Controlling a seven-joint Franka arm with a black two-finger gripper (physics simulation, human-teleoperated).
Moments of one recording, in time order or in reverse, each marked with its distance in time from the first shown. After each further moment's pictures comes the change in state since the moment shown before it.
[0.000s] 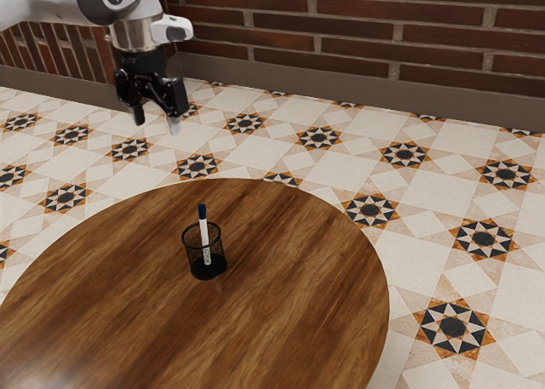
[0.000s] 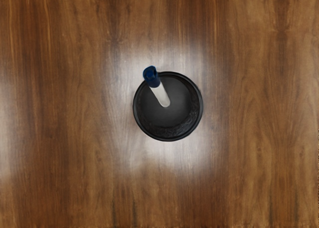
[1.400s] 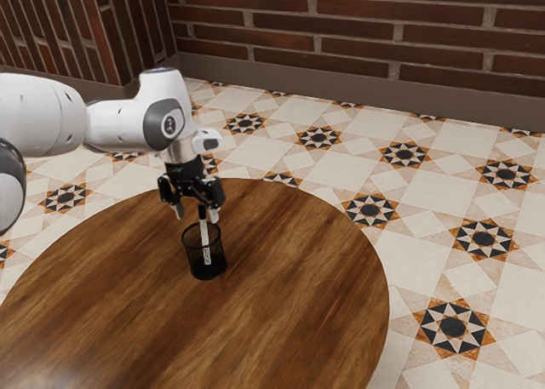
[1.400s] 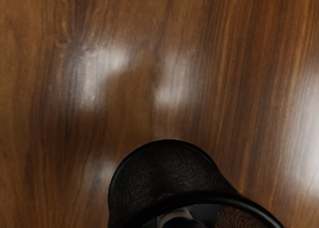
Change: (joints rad) arm -0.016 0.271 0.075 -0.290 -0.198 0.515 -0.015
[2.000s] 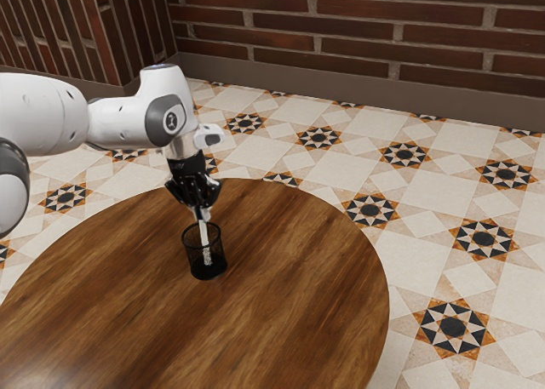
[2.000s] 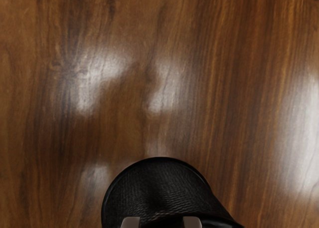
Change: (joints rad) arm 0.000 0.016 0.002 0.034 -0.021 0.001 0.016
